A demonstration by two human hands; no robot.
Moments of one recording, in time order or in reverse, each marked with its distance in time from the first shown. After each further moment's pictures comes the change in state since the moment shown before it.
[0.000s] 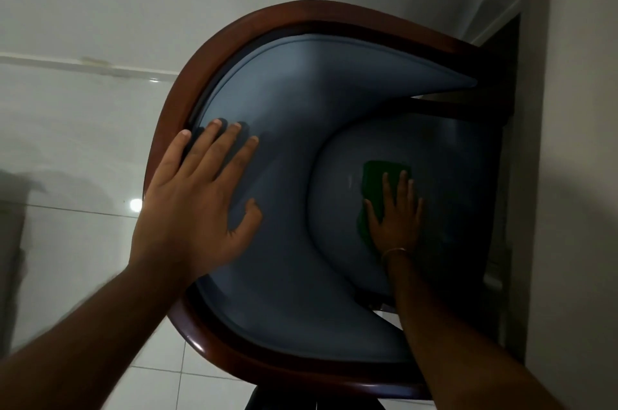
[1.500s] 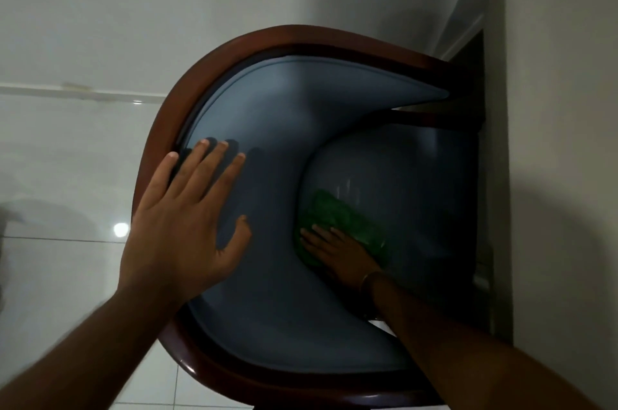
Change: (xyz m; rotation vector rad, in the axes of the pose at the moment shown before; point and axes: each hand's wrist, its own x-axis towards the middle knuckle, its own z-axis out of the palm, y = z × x) left_hand 0.000 -0.003 0.000 -0.054 0.030 0.023; right_hand -0.033 -0.033 0.012 -0.193 -0.439 -0.909
